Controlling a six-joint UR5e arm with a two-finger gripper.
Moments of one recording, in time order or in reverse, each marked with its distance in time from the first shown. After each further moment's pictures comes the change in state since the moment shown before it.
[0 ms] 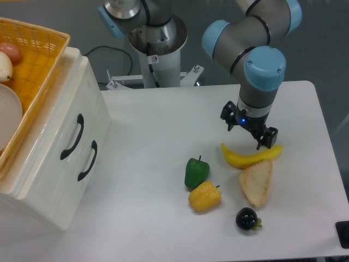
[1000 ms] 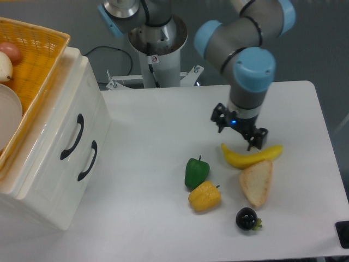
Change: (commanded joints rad) arm -0.136 0.066 -0.072 -0.002 -0.028 -0.296
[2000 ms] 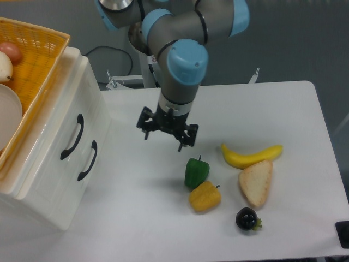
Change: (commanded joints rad) arm -0.190 0.072 -0.045 -0.051 -0.235 -0.462
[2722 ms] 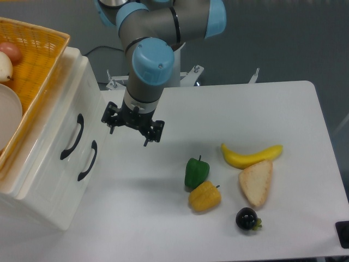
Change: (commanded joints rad) arm -0.080 0.011 0.046 -0.052 -0.077 -0.094
